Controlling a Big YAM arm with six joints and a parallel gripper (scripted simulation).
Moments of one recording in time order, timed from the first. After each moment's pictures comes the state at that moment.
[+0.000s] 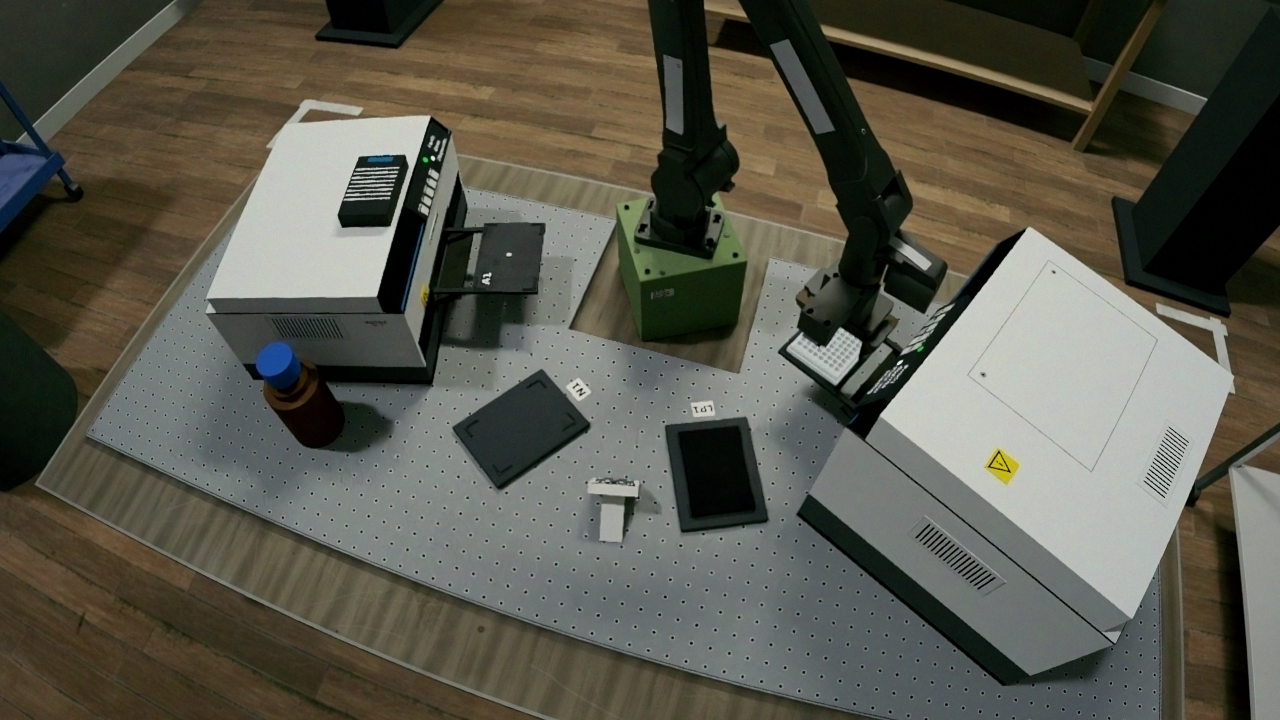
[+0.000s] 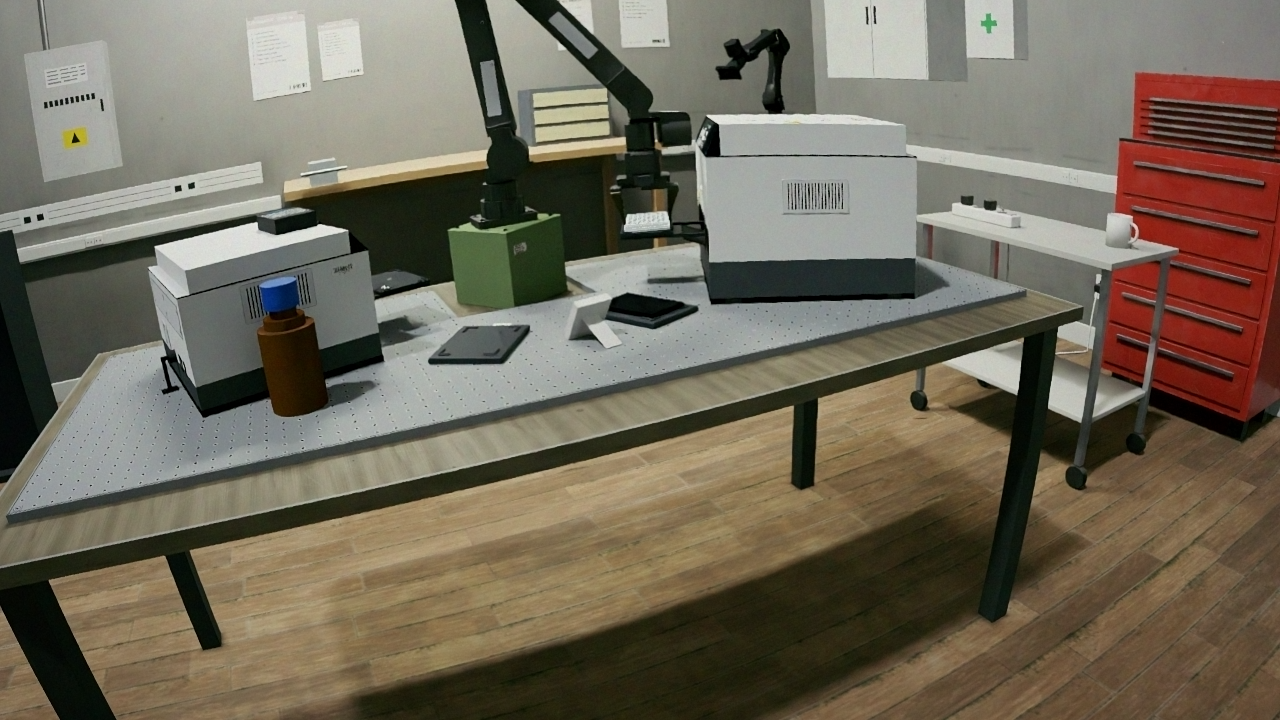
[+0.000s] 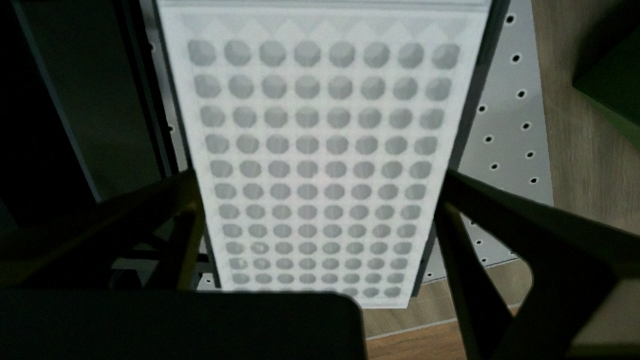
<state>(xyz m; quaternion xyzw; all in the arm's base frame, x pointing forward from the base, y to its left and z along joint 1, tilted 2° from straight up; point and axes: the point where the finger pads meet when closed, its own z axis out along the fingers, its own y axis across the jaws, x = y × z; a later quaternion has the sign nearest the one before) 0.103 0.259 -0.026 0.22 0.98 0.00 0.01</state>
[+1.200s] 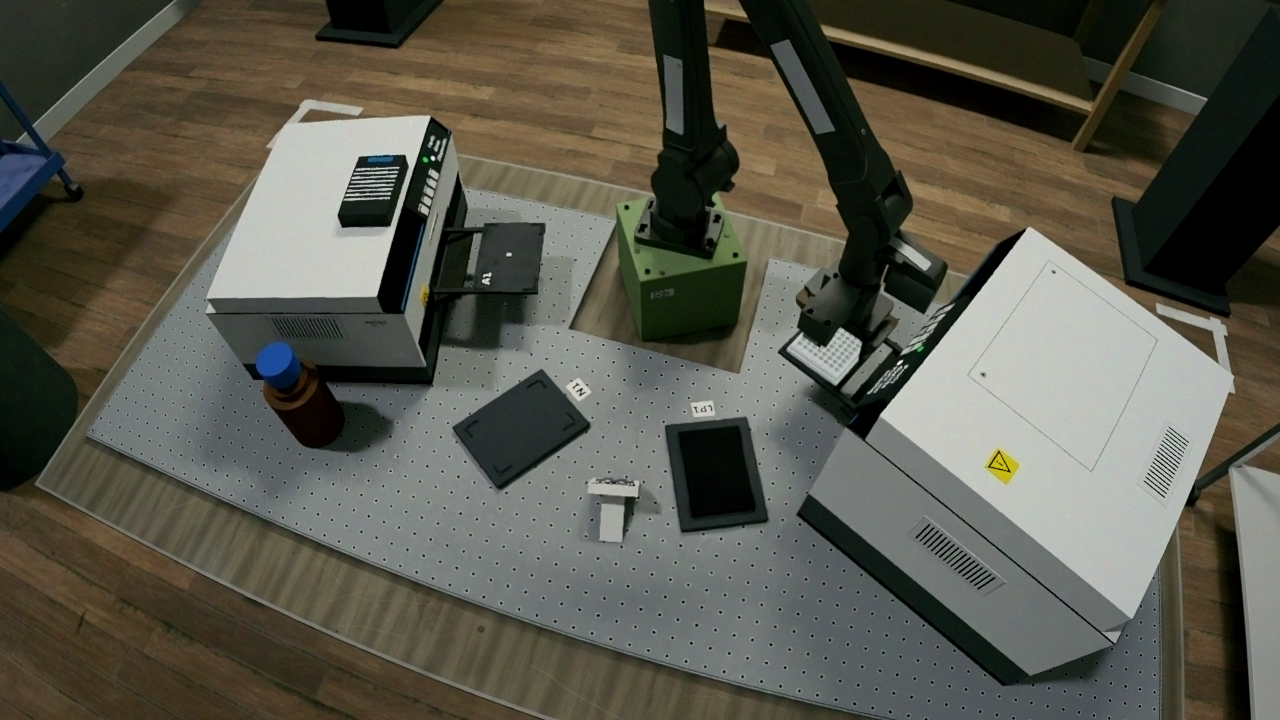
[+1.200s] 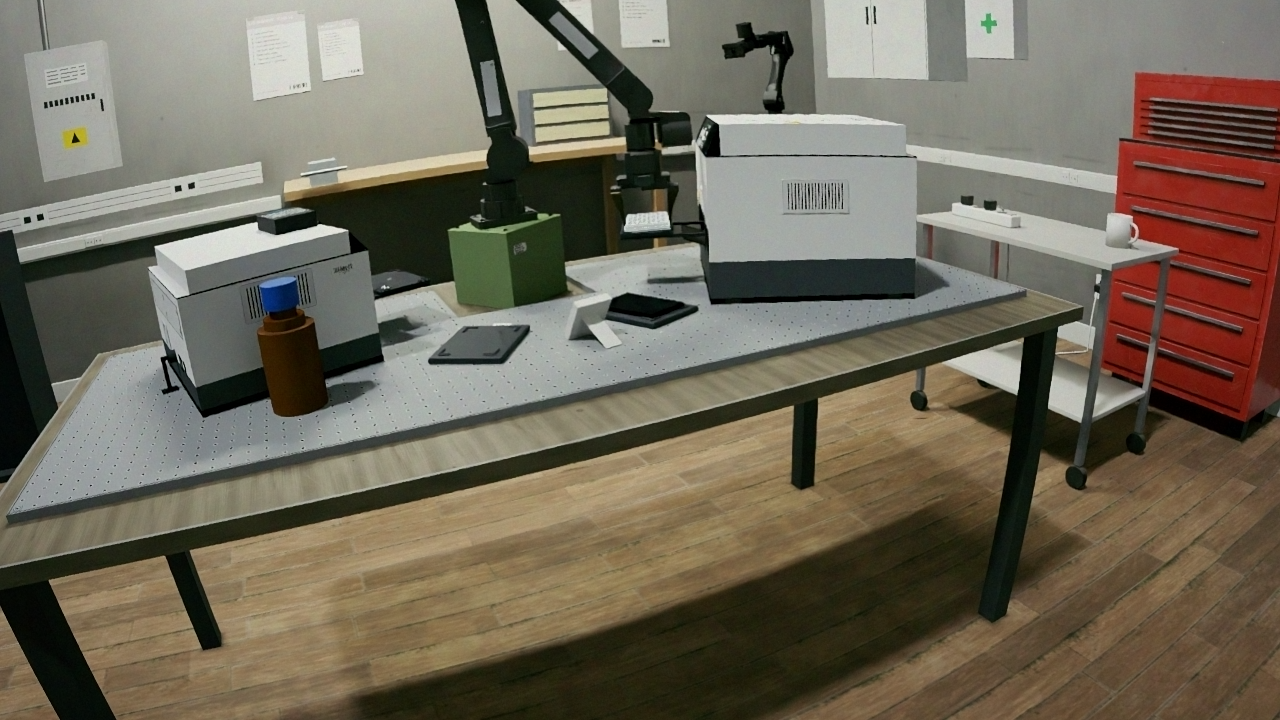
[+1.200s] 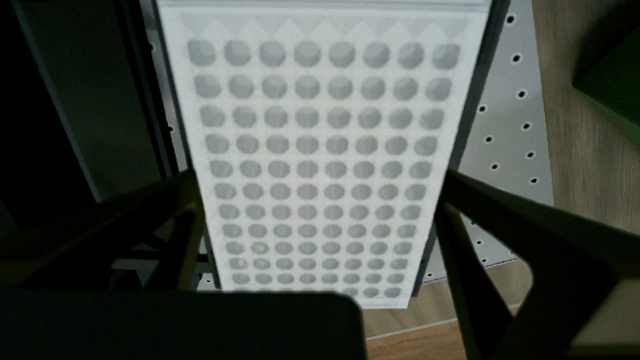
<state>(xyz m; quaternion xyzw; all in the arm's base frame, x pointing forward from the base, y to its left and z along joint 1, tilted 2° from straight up) 0.103 0.259 -0.026 0.22 0.98 0.00 0.01</state>
